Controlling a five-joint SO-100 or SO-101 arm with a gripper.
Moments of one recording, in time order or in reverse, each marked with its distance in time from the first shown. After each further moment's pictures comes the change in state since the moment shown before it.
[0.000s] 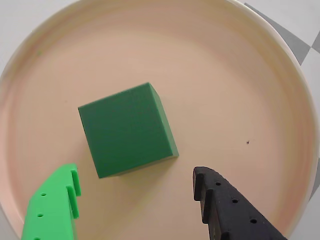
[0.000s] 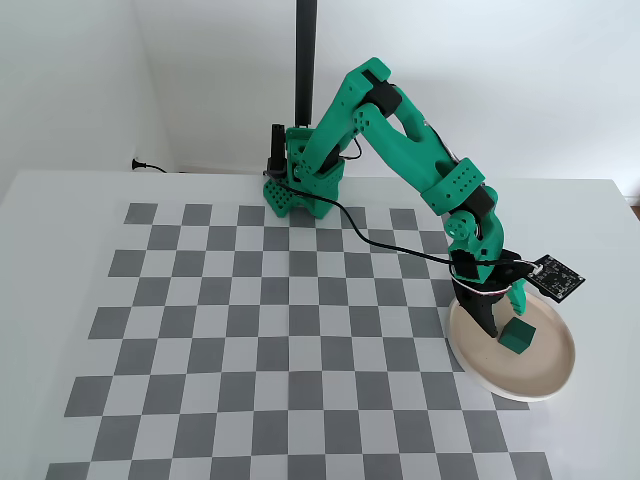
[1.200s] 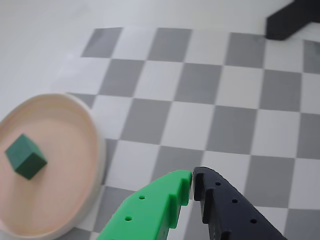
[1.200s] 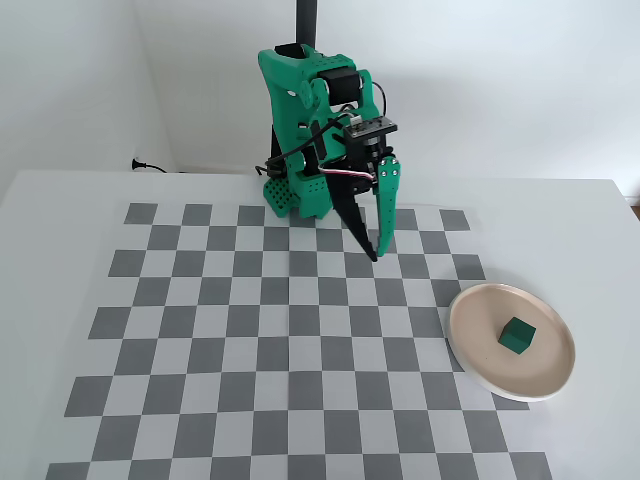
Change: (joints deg) arm 27.5 82.8 41.7 20.5 2.8
